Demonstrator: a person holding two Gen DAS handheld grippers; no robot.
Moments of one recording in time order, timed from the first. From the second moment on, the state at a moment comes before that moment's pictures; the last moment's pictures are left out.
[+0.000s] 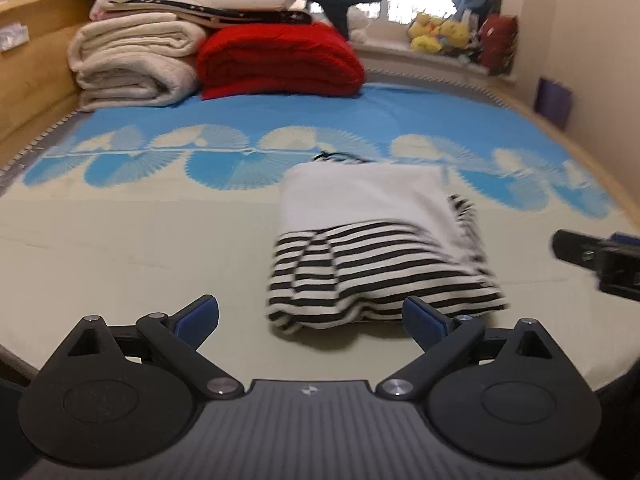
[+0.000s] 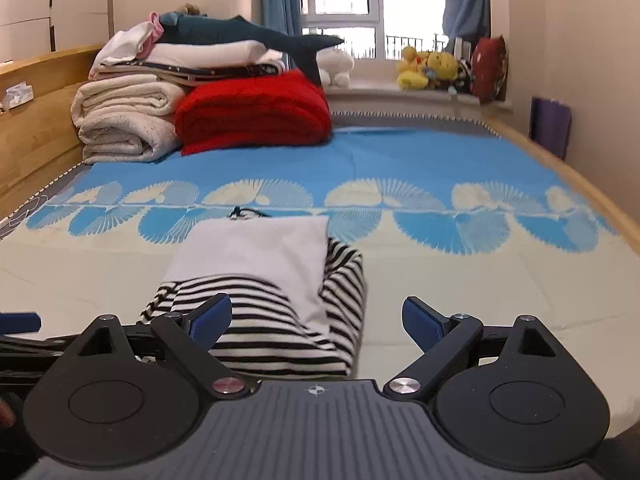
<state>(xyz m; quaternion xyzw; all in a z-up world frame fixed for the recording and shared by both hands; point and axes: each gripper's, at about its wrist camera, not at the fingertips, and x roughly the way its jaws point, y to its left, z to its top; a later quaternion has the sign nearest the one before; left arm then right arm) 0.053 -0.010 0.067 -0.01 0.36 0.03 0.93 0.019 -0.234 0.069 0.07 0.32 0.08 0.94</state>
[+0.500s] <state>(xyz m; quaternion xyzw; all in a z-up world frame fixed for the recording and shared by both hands) 0.062 0.002 0.052 -0.06 0.39 0.02 0.92 0.031 -0.189 0.049 0.02 0.36 0.10 0.93</state>
